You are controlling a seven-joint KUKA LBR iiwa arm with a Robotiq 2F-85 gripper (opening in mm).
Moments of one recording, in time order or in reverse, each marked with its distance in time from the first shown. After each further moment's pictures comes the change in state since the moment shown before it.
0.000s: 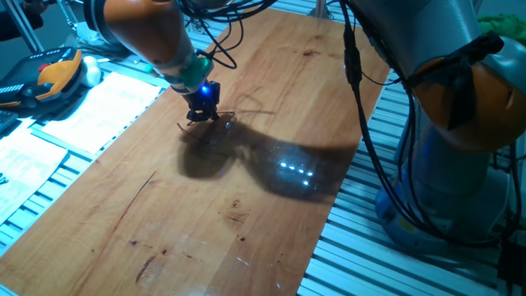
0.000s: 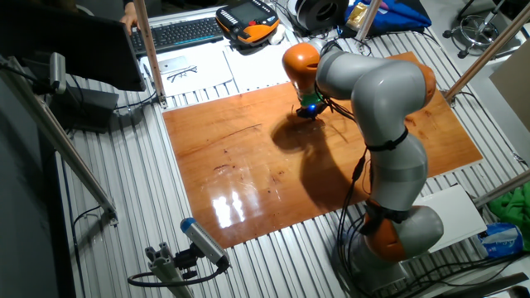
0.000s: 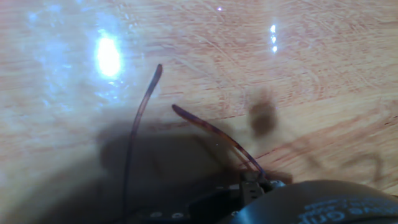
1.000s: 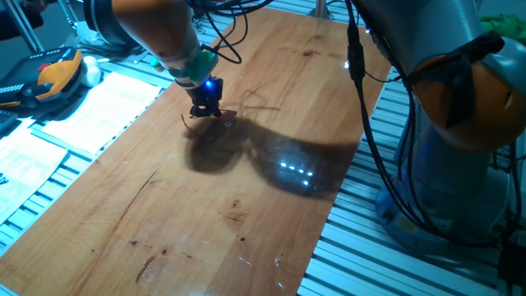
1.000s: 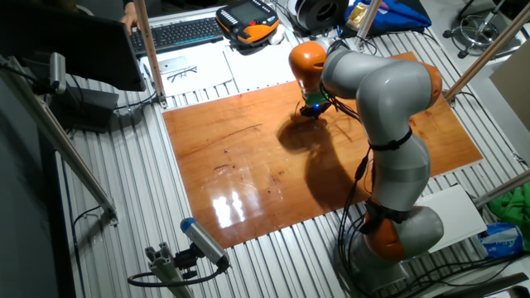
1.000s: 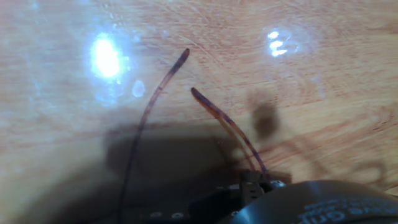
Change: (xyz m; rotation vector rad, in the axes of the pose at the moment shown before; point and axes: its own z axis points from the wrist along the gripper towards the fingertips) arm -0.001 -0.002 0.000 -0.021 -0.012 -0.016
